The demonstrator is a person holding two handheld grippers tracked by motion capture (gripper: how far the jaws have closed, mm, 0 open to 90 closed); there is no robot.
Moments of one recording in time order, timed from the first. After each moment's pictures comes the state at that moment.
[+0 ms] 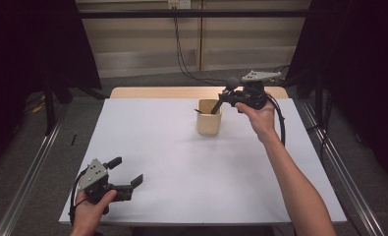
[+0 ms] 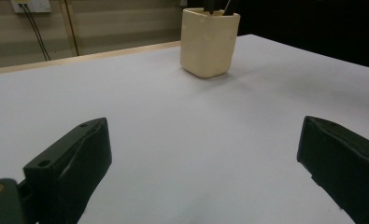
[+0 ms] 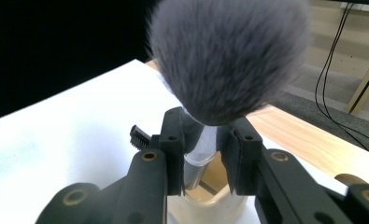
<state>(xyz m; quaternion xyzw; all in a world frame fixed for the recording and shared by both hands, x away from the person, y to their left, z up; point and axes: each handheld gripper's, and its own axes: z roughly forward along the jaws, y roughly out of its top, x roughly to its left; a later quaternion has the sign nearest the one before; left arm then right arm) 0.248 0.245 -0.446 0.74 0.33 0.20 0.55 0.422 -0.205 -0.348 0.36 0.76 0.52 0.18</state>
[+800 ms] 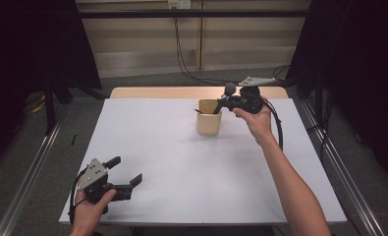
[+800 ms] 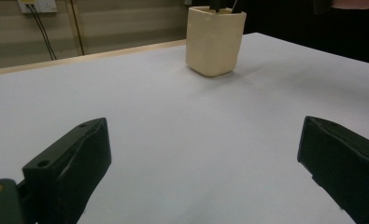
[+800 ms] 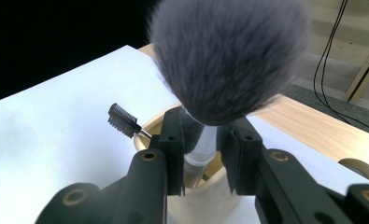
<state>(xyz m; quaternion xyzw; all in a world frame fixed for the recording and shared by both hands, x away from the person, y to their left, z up) 0.249 0.246 -0.447 0.74 0.34 0.21 0.55 0.430 -0.204 -0.374 0.37 0.76 0.50 0.17</state>
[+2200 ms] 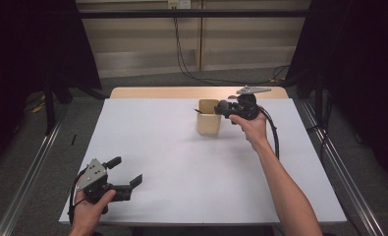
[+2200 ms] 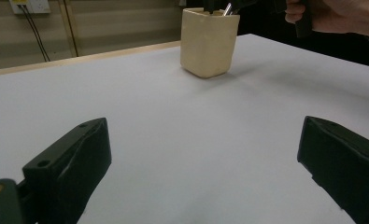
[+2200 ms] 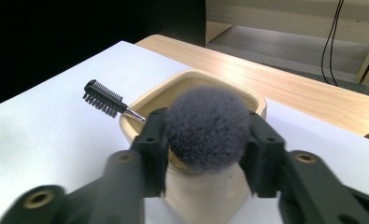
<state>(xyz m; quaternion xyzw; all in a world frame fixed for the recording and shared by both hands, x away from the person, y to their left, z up) 0.249 0.247 -0.446 0.74 0.33 0.20 0.55 0.434 -0.202 -0.410 0.40 0.74 0.51 0.15</state>
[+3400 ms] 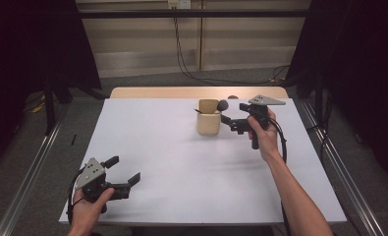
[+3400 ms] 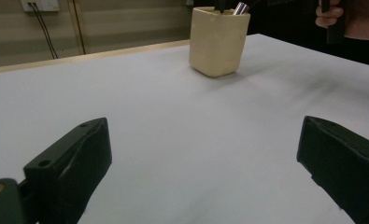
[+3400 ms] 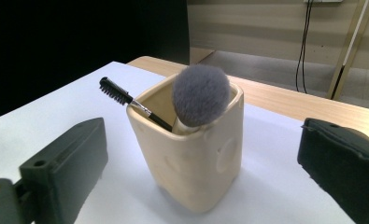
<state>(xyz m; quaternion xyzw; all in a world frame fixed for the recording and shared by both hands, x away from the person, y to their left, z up) 0.251 0.251 -0.447 0.73 0.34 0.21 0.55 0.393 -0.220 -0.413 0.42 0.70 0.54 0.20</state>
